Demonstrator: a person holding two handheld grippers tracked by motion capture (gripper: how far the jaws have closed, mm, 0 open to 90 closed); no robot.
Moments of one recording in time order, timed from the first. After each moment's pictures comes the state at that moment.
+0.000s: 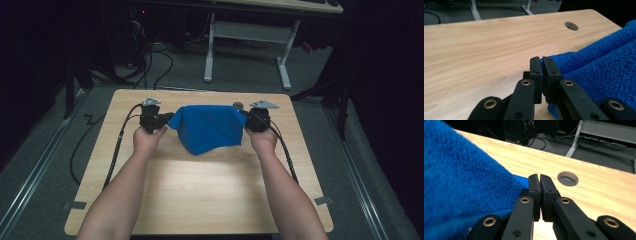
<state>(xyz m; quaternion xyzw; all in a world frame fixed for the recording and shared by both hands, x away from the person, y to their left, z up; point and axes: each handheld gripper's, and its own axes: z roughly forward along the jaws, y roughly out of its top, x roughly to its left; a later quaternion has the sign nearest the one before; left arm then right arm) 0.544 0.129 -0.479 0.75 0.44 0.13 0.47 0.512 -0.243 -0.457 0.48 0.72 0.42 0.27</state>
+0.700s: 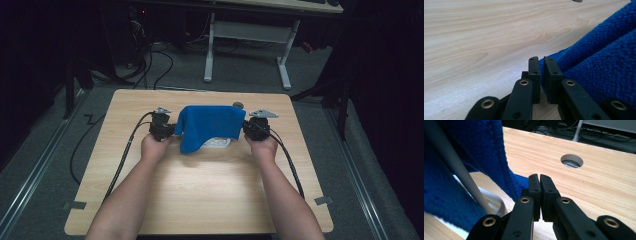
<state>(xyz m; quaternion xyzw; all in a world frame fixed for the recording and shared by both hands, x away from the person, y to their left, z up) 0.544 0.107 -0.512 0.78 0.45 0.09 0.43 0.497 -0.246 -0.482 0.49 0.73 0.41 0.26</state>
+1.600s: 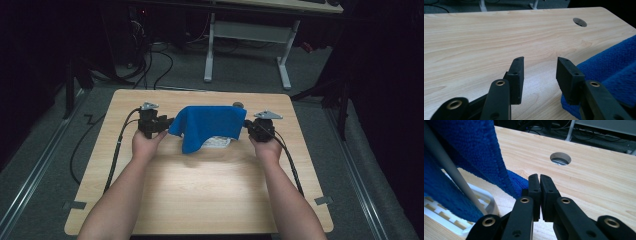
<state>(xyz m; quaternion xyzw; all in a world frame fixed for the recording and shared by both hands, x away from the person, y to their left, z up) 0.534 0.139 -0.482 0.74 0.47 0.14 0.46 0.491 -0.258 -0.480 0.50 0.72 0.39 0.27</state>
